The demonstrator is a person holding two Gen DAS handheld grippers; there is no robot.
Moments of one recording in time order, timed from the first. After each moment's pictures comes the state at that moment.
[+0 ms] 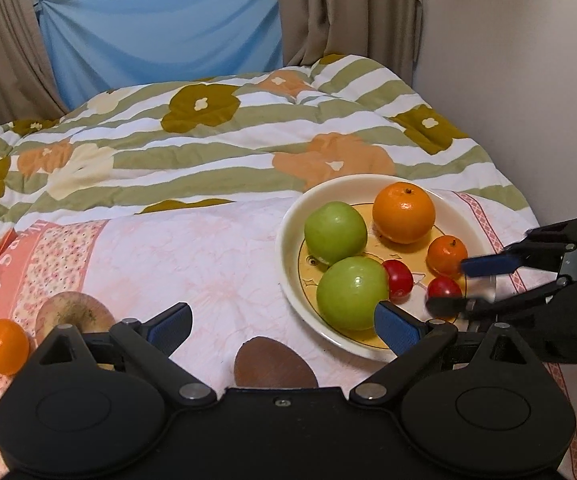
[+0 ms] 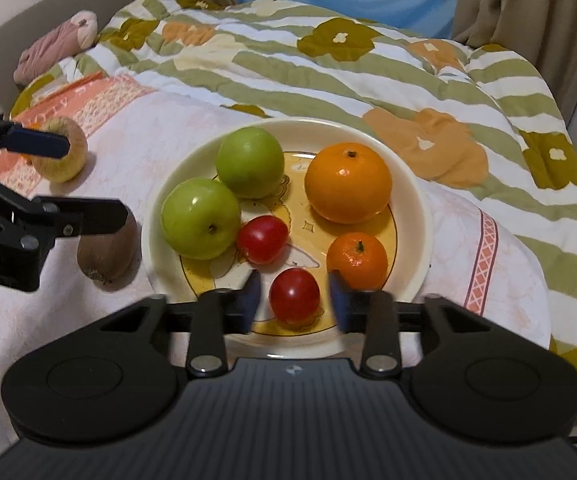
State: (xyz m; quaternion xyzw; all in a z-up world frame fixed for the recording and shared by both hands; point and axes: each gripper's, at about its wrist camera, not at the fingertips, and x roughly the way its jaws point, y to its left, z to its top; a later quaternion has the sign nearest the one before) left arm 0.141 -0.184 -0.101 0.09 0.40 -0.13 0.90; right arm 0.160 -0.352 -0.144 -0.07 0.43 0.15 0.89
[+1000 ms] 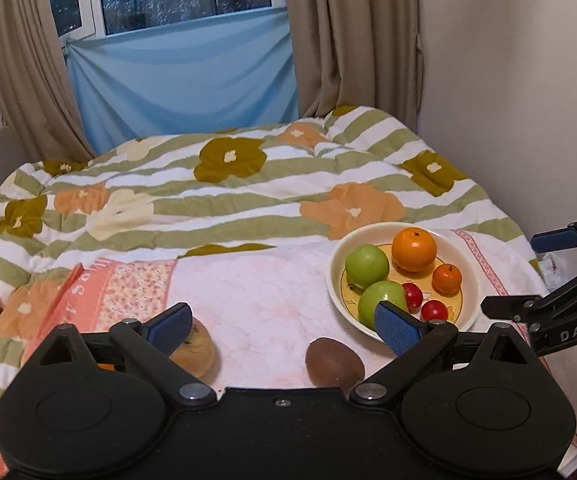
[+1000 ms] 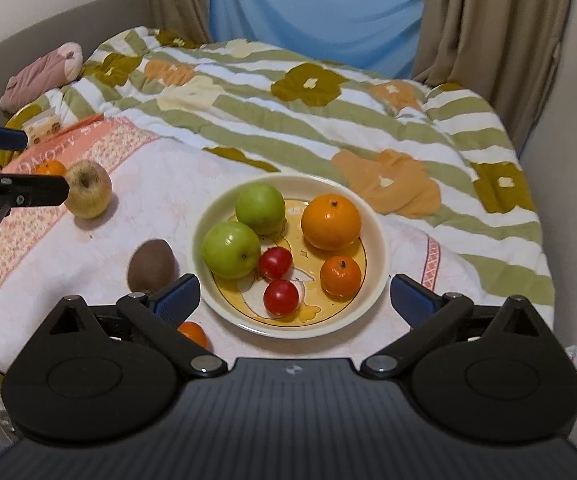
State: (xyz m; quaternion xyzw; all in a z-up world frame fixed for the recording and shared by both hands) left arm 0.082 -0.119 -0.027 0.09 0.33 -0.12 0.93; right arm 0.086 -0.333 -0.058 -0.07 0.37 0.09 0.92
